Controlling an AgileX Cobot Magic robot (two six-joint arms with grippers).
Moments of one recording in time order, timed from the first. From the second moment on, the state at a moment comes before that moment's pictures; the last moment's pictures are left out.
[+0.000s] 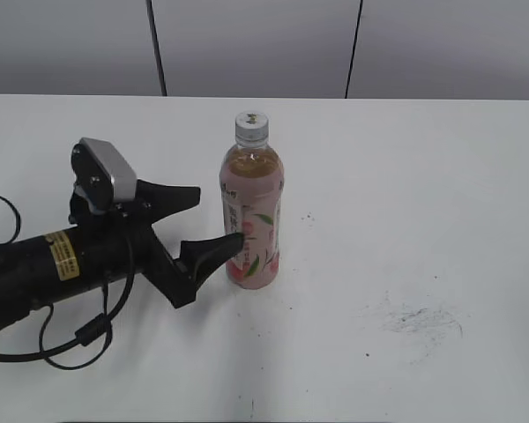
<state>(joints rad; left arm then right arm) -0.38 1.97 -0.52 0.66 -1.21 -0.17 0.06 -0.01 -0.51 0.01 1.10 -0.09</state>
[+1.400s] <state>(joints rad) -0.54 2.07 -0.79 0.69 -1.13 -0.27 0.06 -0.01 -0.51 0.01 1.10 -0.09</state>
